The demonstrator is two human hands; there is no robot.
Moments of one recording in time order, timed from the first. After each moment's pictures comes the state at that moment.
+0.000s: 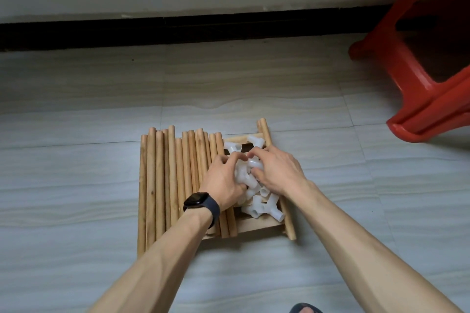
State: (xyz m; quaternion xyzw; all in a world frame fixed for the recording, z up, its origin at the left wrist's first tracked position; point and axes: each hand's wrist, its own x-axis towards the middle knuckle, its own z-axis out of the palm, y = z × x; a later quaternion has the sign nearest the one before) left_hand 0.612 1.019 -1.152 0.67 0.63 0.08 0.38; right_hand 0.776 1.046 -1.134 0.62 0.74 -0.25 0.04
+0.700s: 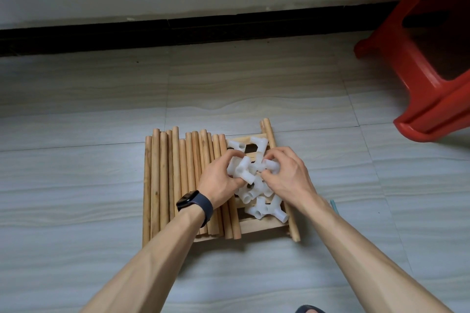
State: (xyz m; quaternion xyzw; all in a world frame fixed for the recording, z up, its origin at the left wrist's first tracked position) left_hand 0.599 1.022 -1.146 0.63 0.62 0.20 0.43; right_hand 0.788 1.020 -1.142 0.67 0.63 -0.34 -0.18
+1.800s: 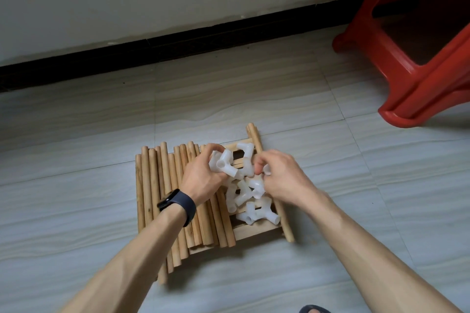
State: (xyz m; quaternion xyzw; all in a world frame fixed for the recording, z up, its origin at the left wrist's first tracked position) left_hand 0.602 1.040 -1.104 0.62 0.65 0.17 0.42; right_hand 0.805 1.023 -1.109 0.63 0.66 -0.38 -0.16
